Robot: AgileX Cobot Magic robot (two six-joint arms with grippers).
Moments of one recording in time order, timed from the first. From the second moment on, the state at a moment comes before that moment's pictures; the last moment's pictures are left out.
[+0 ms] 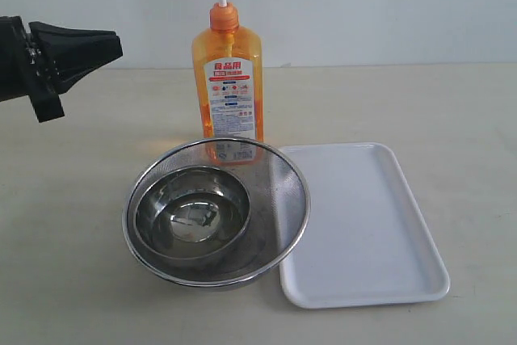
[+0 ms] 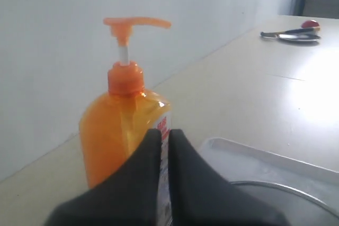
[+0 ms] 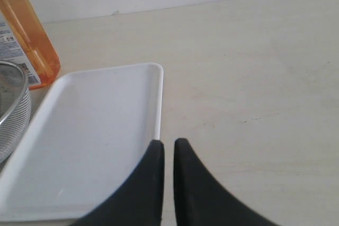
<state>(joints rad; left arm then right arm) 0.13 1.63 -0.76 1.27 -1.19 -0.71 0.21 0.00 0.00 -0.09 0.39 0.26</state>
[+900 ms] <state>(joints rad) 0.14 2.13 -1.34 1.45 -1.21 -0.77 0.21 0.00 0.00 -0.09 0.39 0.26</state>
